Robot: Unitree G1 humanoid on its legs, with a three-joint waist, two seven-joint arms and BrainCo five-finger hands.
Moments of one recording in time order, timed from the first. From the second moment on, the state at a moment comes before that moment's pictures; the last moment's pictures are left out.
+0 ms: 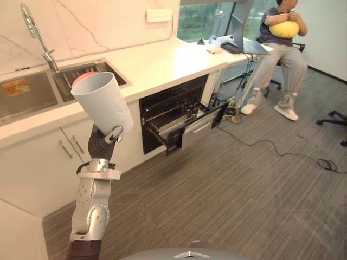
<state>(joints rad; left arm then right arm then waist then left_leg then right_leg) 0.07 0.08 0.00 -0.31 -0.60 -0.13 -0.12 0.32 0.05 -0.62 1.04 0.47 -0.01 0.27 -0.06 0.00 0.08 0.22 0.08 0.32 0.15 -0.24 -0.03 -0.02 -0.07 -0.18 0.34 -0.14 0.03</state>
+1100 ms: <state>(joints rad) 0.09 0.08 0.02 -0.26 -0.64 -0.22 -0.12 0.28 -0.05 -0.64 1.11 0.42 -0.02 0.27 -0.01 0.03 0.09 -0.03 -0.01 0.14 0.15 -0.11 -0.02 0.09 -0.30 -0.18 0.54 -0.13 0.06</state>
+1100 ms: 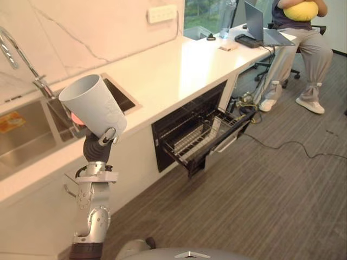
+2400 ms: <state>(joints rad) 0.13 0.01 0.15 -0.38 -0.56 -0.20 -0.14 0.19 -0.03 -0.48 0.26 0.59 -0.30 0.09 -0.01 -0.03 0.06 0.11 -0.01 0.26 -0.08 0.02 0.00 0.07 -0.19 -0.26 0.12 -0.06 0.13</state>
